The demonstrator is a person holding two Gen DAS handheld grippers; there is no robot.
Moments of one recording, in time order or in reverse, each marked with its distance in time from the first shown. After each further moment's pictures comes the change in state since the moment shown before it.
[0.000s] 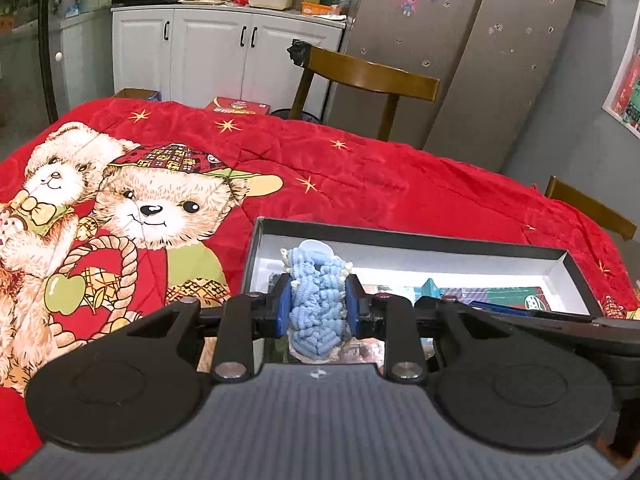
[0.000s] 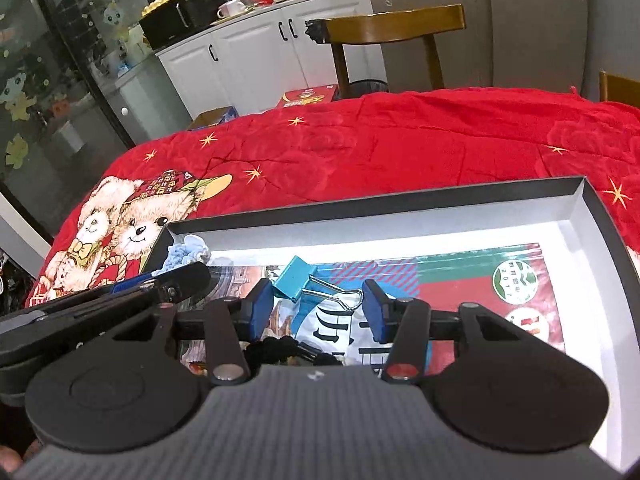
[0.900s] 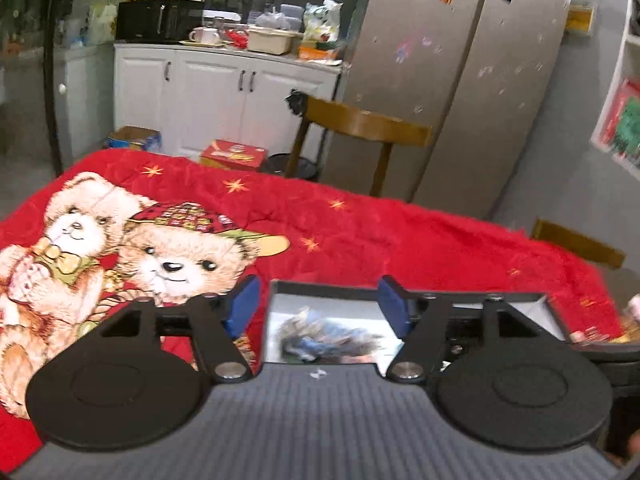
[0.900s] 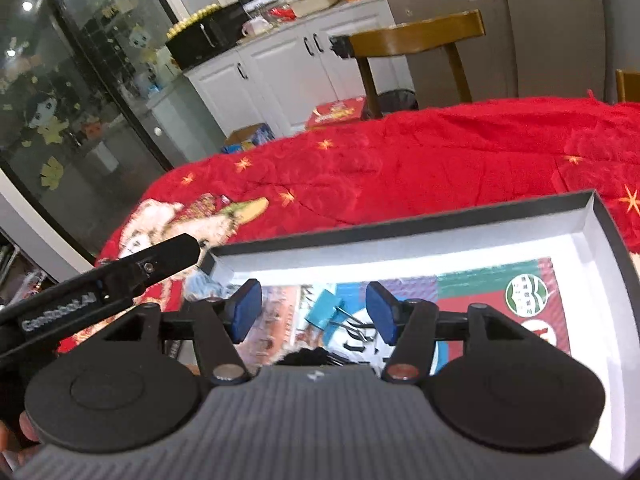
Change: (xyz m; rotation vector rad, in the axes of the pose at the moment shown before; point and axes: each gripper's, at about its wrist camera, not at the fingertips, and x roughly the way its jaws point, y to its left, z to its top) left arm -0.043 0.009 0.018 -0.013 -0.140 -0.046; right arm -0.023 -0.008 0.011 0.035 -0.047 0.134
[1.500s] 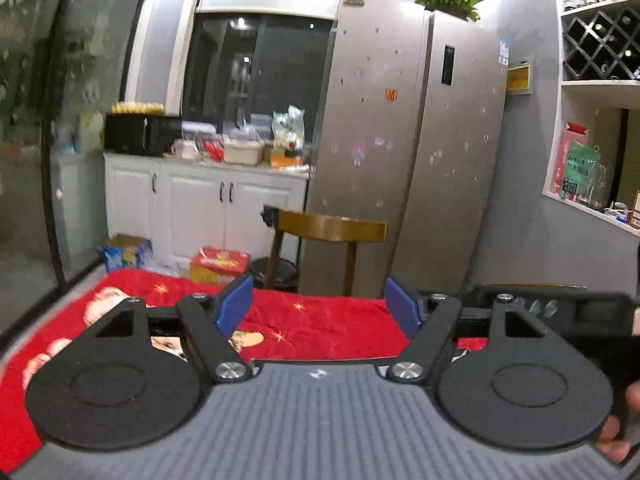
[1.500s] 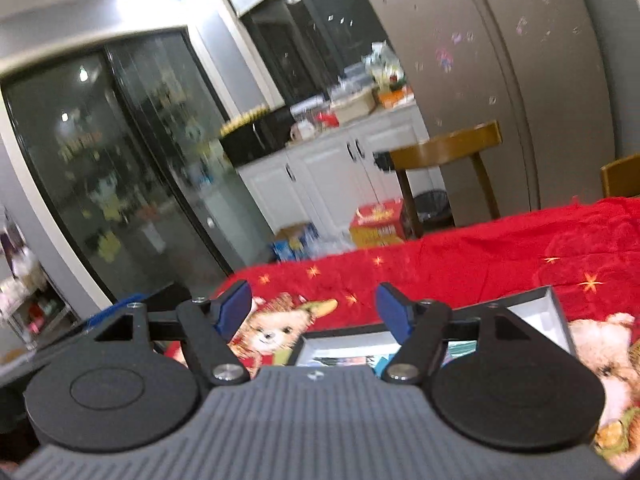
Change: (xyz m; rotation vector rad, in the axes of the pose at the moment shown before) left arm -0.162 -0.062 0.008 0.145 -0.319 -0.007; right arm -0.151 0.027 0.002 -0.009 -0.313 0.124
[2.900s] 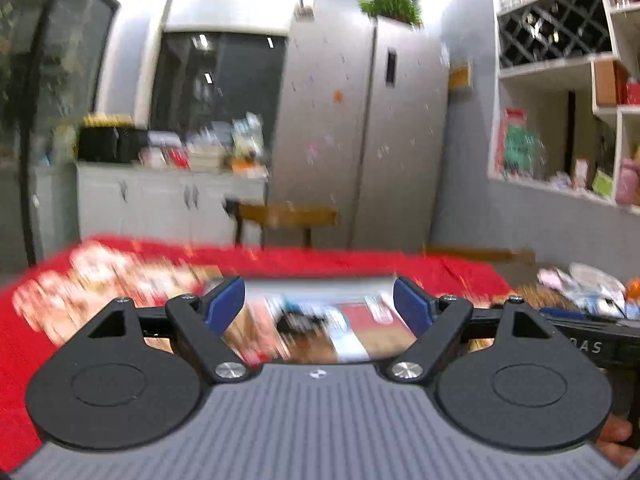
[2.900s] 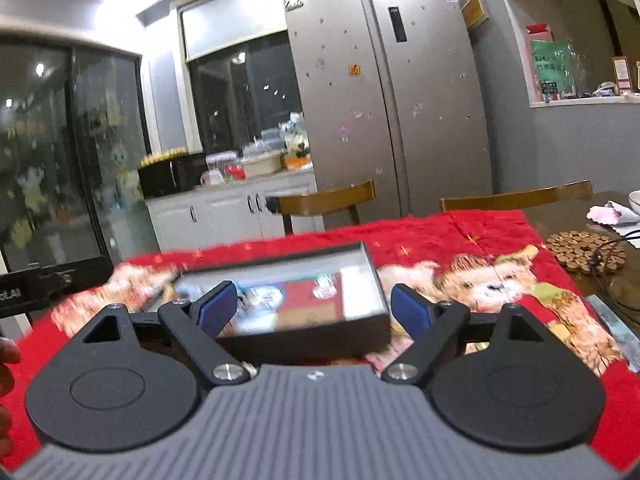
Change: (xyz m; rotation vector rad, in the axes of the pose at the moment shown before) left arm -0.105 -0.045 -0.132 0.032 -0.002 -0.137; right arm -0.138 -0.035 -0.171 -0.186 -0.225 -0.342
